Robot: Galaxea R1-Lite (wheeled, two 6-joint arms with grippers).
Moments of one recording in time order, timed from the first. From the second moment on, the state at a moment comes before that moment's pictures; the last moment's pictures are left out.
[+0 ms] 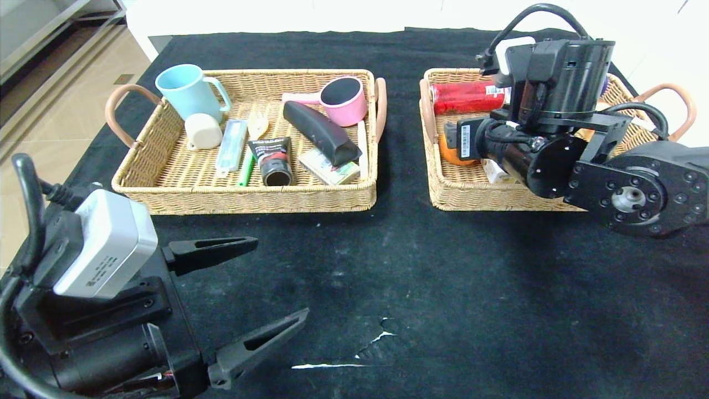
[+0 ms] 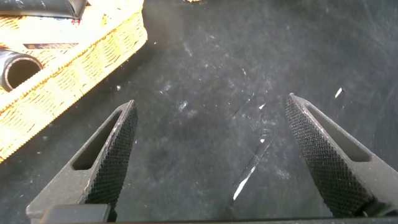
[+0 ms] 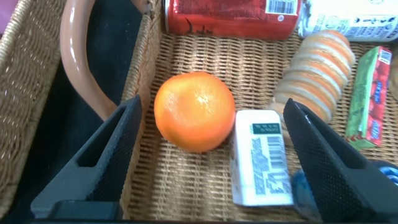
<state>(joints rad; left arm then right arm) -0.57 1.18 -0.54 -0.50 -0.23 0.27 0.57 1.90 -1.51 -0.37 -0.55 -0.09</state>
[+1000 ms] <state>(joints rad) -0.39 1.12 -0.54 -0.48 -0.11 0.26 0.50 1.21 -0.89 -0.14 -0.26 -0.09</state>
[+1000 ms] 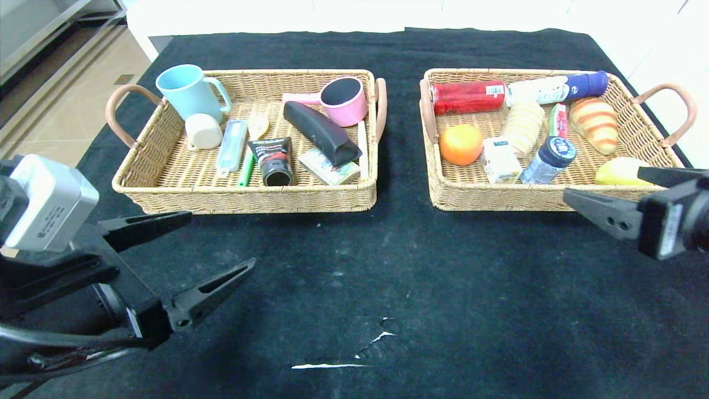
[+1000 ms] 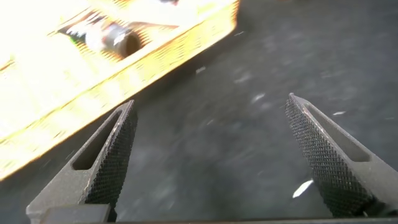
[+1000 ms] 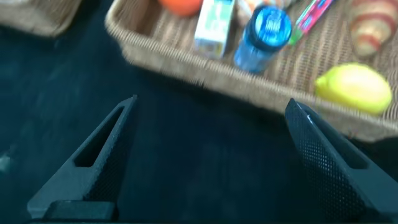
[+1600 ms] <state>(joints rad) -0.27 0.86 -0.56 -0.20 -0.09 0.26 0.36 0.79 -0.81 0.20 0.07 -0.10</state>
